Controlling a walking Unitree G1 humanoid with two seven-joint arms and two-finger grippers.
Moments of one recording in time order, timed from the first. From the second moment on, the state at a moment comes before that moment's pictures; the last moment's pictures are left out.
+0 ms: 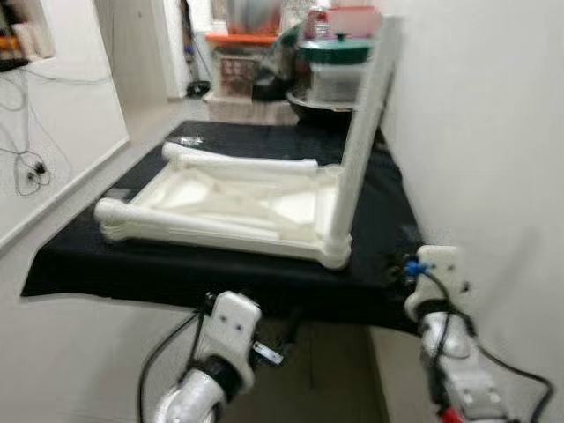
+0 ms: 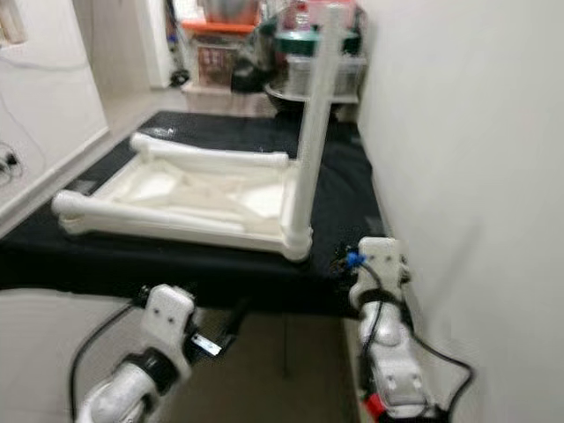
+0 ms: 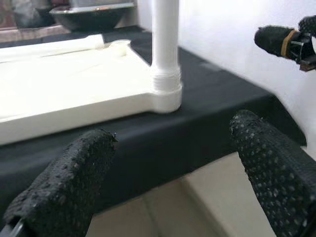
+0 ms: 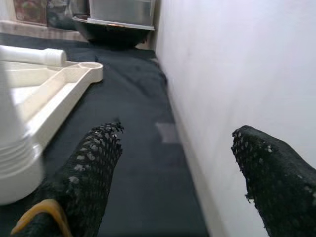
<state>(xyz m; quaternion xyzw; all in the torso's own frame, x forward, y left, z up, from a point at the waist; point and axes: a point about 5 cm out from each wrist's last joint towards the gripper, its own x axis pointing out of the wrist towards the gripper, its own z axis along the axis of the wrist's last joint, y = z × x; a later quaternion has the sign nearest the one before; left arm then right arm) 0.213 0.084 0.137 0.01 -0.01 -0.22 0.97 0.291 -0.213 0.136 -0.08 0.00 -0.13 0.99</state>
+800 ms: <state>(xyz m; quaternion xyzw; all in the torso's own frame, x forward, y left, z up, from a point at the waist) 0.214 0.088 0.131 -0.01 0.00 -0.20 0.98 0.332 -0.219 0.149 -0.01 0.00 0.01 1.00</state>
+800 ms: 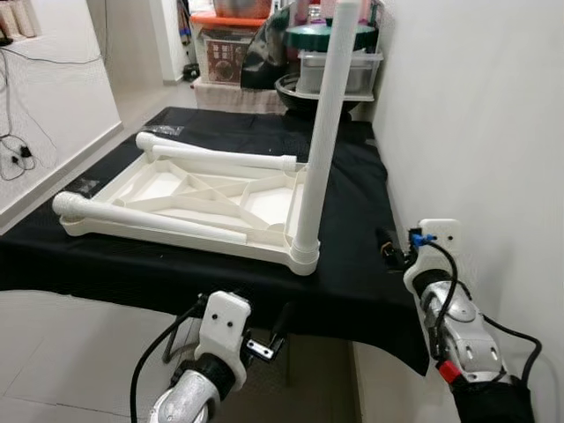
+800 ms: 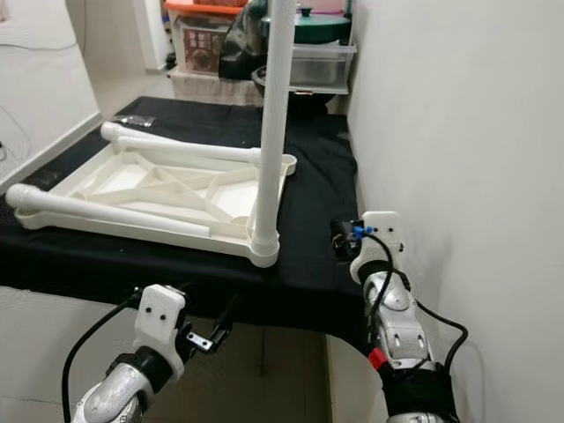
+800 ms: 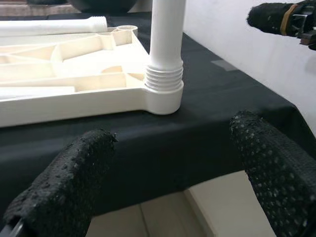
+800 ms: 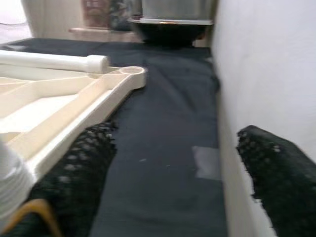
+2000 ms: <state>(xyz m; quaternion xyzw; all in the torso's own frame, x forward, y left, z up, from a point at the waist) 0.207 0.083 0.142 -0.01 -0.02 -0.21 0.98 0.359 -0.211 0.189 0.06 -0.02 0.37 0.93</state>
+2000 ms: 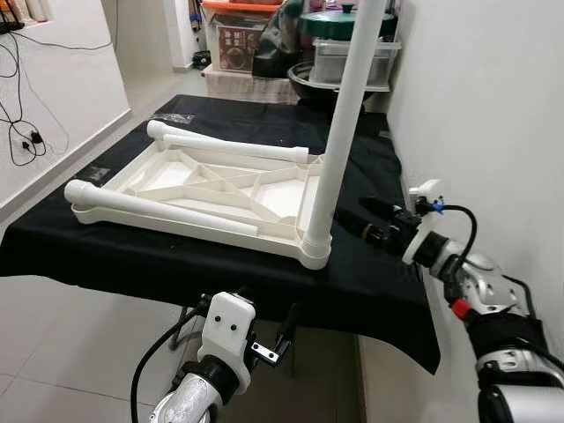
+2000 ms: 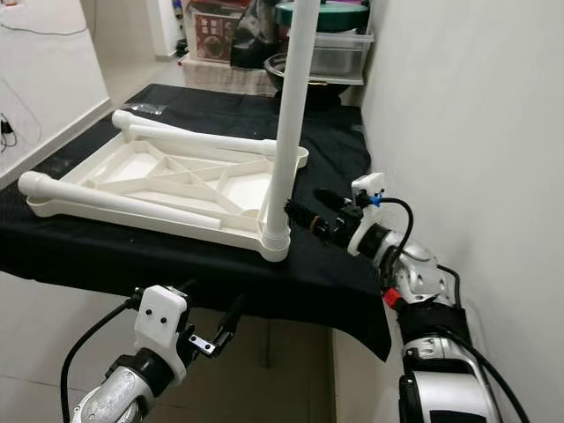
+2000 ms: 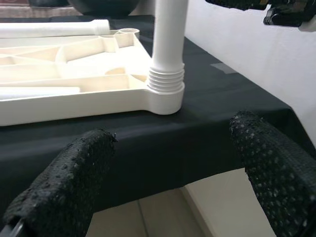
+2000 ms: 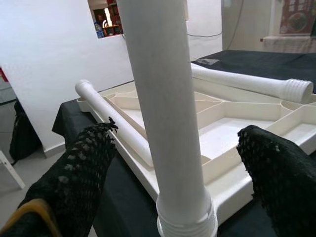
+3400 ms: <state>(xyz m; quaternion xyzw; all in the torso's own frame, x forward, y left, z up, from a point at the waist) 0.205 0.082 0.141 -0.01 -0.01 -0.22 0.98 0.381 -0.160 0.206 0.07 -0.08 0.39 0.91</state>
